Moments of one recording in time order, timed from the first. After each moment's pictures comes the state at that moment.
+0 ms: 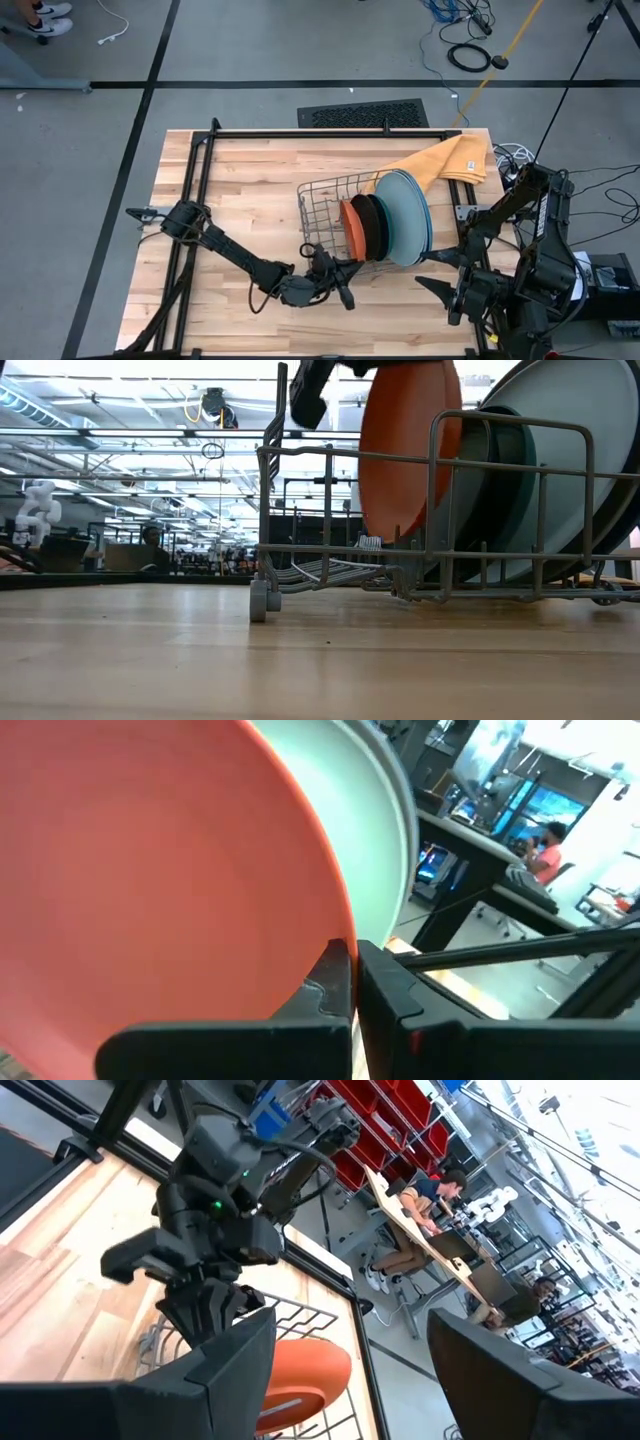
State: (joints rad) left arm -0.50 2.06 1.30 0.70 -0.91 -0.49; right arm 1.11 1.45 1.60 -1.12 1.33 0.25
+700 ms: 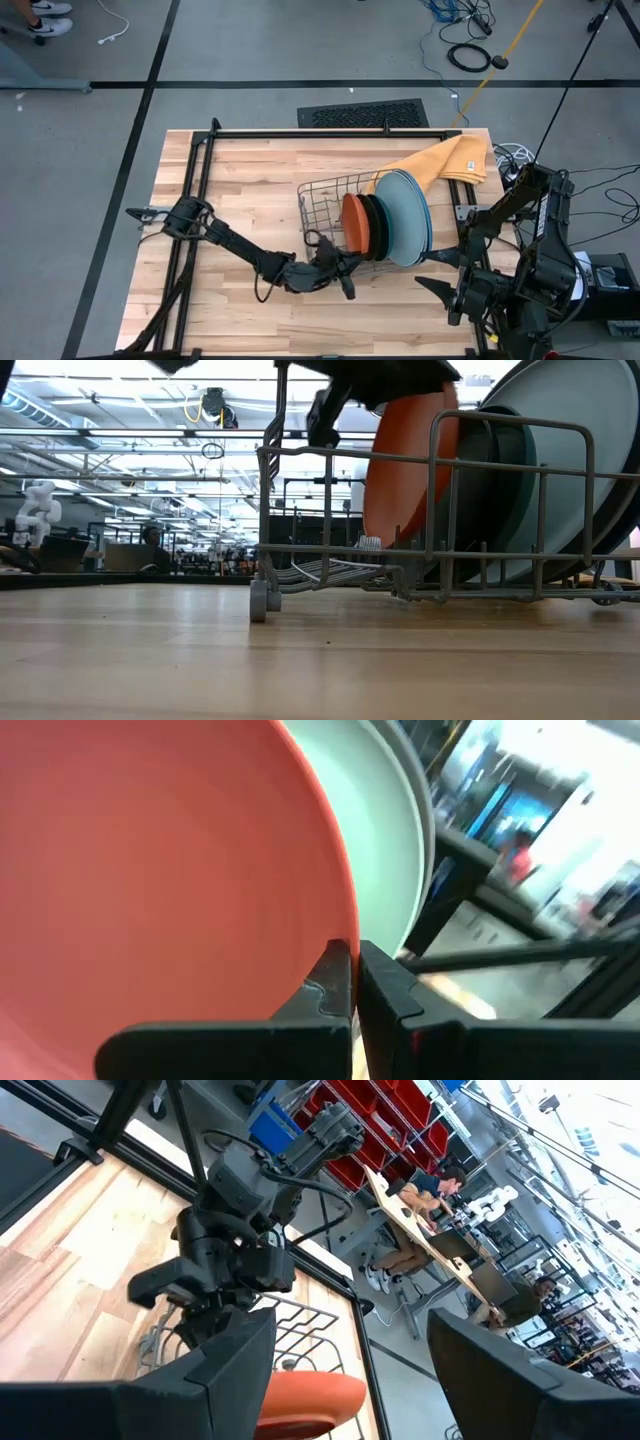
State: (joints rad) left arm -0.43 2.06 1.24 0.78 -0.78 -0.51; right arm 1.11 1.45 1.60 -1.12 1.33 0.25
